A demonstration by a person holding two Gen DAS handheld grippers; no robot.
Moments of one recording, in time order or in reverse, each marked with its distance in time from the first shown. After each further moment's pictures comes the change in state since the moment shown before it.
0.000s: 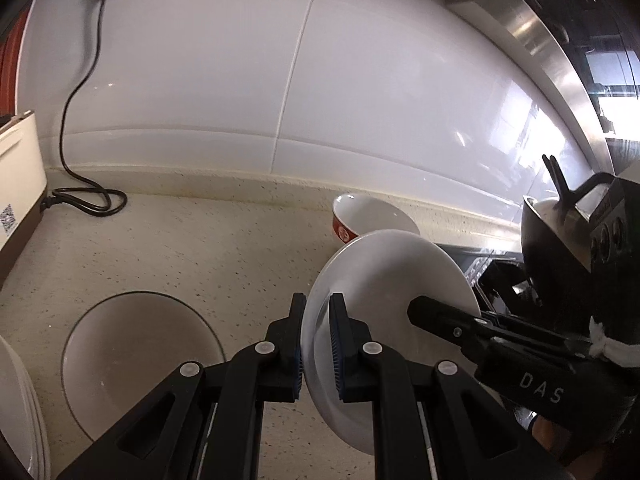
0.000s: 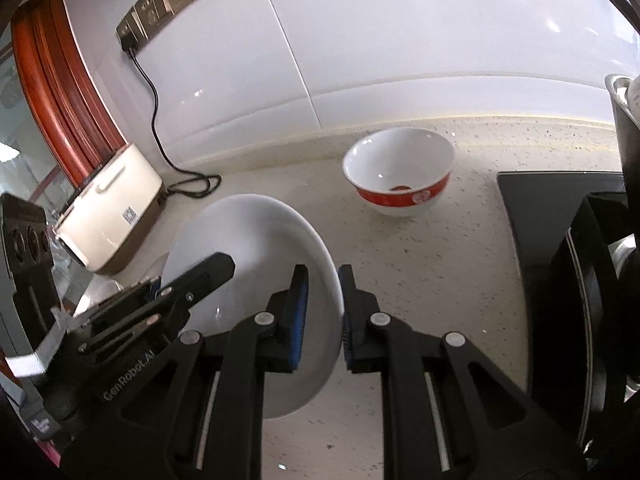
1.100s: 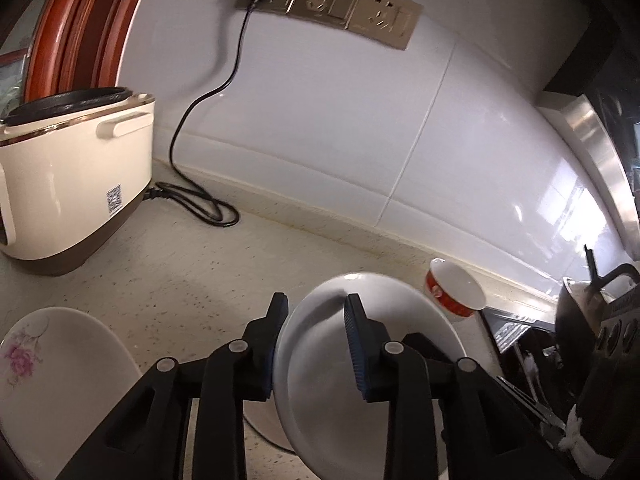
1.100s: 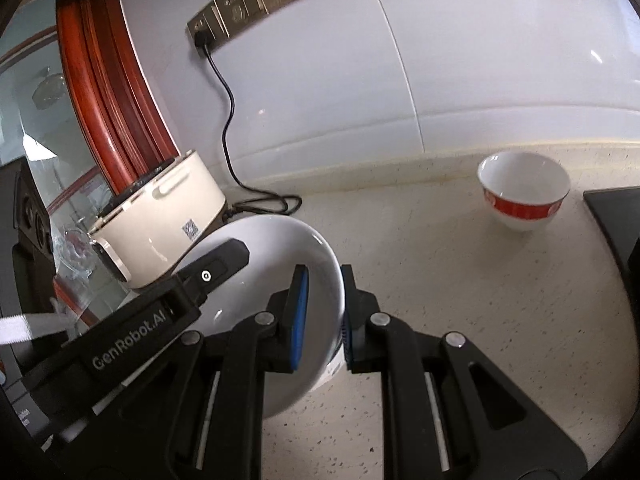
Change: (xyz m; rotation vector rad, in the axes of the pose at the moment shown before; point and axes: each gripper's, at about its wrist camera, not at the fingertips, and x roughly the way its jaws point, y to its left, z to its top) left arm -0.055 0.093 0.004 -0.209 -0.126 0.157; right arm 0.031 0.107 -0.028 -0.044 -0.136 0.104
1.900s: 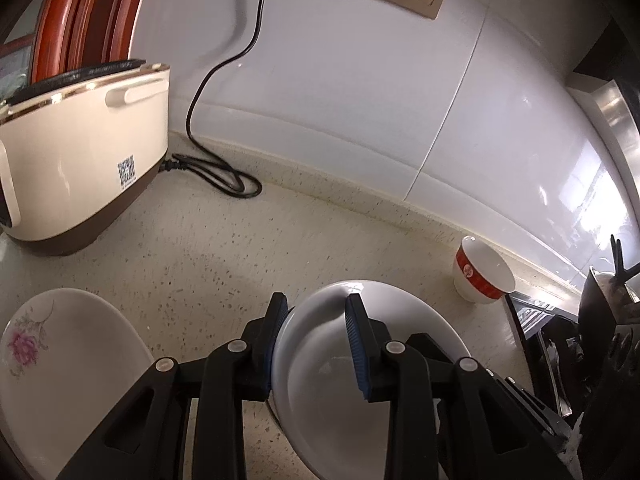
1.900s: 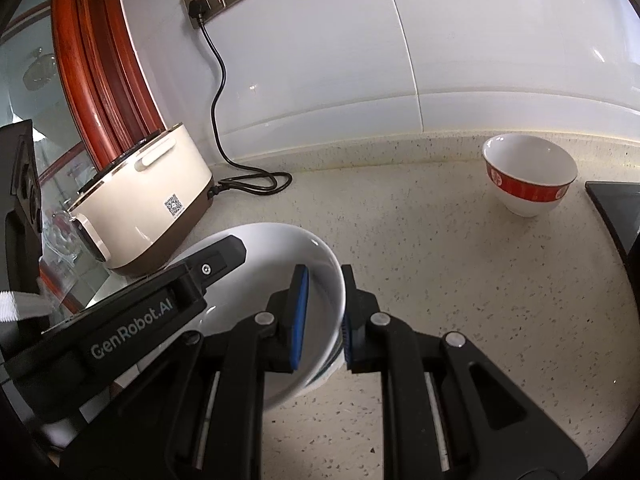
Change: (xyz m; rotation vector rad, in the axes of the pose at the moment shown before) left arm 0.020 0.015 -0.006 -0.015 0.100 0.063; right arm 0.020 0.005 -0.011 -0.037 0.054 -0.059
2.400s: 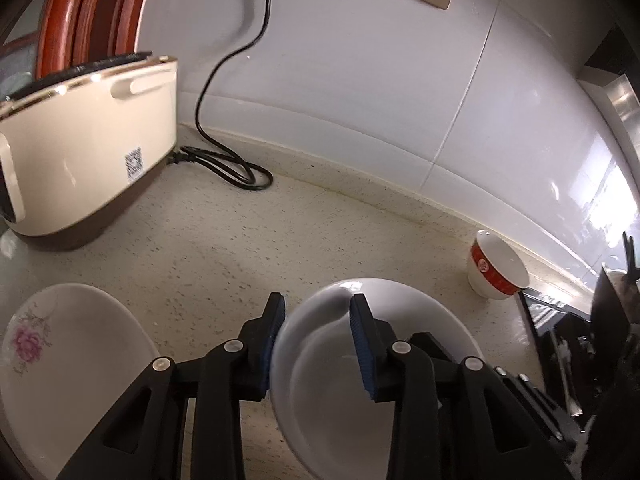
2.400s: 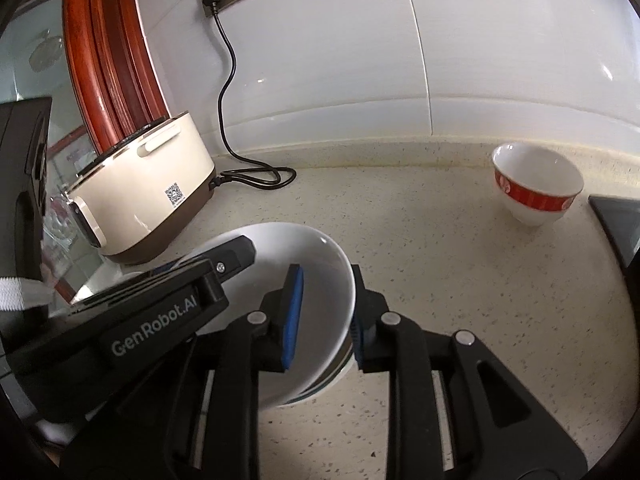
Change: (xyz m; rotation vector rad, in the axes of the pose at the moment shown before) left arm 0.006 0.003 -0.003 0.014 0.003 0.052; right arm 0.002 0.012 -0.002 -0.075 -0.014 -0.026
